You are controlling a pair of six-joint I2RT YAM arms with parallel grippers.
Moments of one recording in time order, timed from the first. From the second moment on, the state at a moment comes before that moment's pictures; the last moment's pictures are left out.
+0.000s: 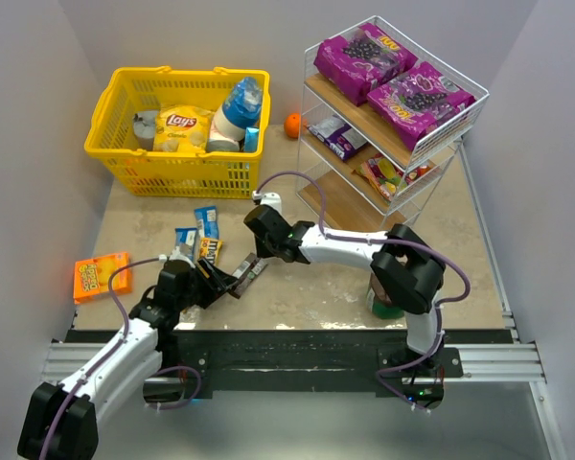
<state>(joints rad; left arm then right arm) -0.34 0.68 0.12 -0.11 0.15 -1.04 0.99 1.94 1.34 -0.25 0.34 0.65</state>
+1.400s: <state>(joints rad) -0.34 0.67 0.10 -0.10 0.14 -1.05 0.99 1.99 1.28 -0.16 0.27 0.63</state>
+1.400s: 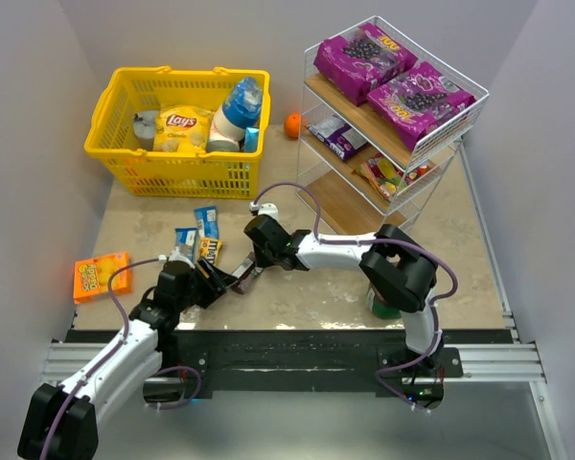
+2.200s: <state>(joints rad) -0.40 0.67 0.05 0.09 0.13 -1.24 0.98 2.00 1.28 -0.15 0.26 0.76</state>
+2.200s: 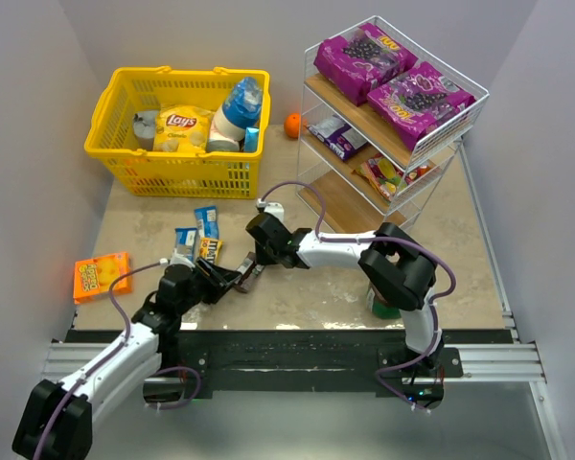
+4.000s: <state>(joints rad) -0.54 1.52 0.77 0.44 0.34 -0.91 1.07 1.02 1.16 -0.28 0.06 0.52</state>
